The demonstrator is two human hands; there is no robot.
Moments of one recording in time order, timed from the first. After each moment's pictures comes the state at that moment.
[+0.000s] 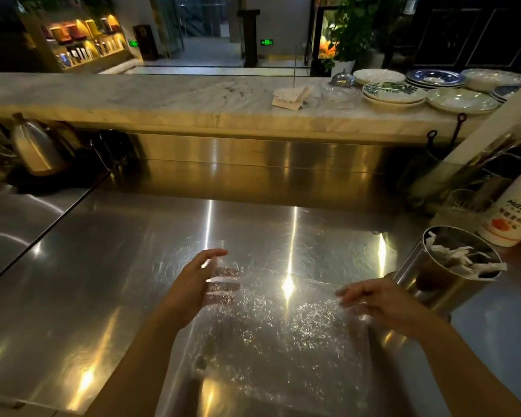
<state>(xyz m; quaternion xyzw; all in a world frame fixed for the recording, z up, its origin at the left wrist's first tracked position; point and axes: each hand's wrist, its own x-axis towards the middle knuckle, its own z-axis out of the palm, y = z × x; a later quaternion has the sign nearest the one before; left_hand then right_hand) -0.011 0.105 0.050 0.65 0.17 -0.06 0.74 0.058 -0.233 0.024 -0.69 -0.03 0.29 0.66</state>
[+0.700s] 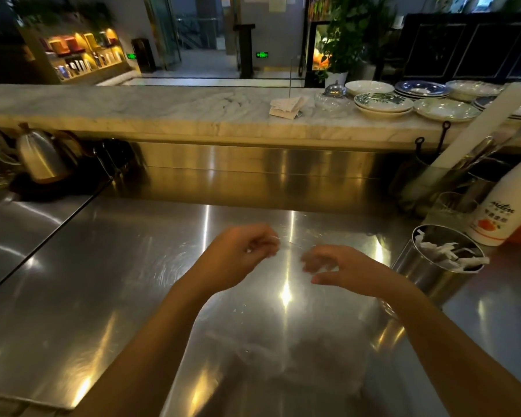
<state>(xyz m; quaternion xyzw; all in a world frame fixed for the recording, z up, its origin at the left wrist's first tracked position) -0.004 0.052 0.138 0.89 -0.17 0.10 0.41 0.058 -0.173 0.099 -0.86 -0.30 0.18 0.37</state>
